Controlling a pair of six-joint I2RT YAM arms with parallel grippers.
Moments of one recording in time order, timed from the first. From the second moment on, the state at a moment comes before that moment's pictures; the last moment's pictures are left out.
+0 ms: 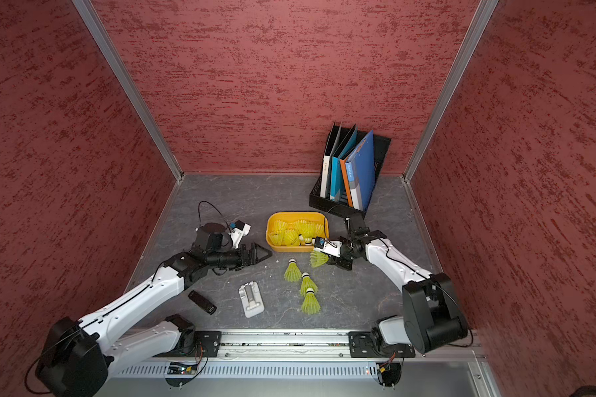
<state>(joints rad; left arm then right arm) -0.48 1.06 0.65 -0.27 0.60 -0.74 0.28 1.35 0.83 -0.62 -0.46 -0.96</state>
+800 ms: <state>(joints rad) -0.34 1.13 0.79 -0.39 0.52 -0.72 0.67 1.53 0.99 -0.12 -0.30 0.15</state>
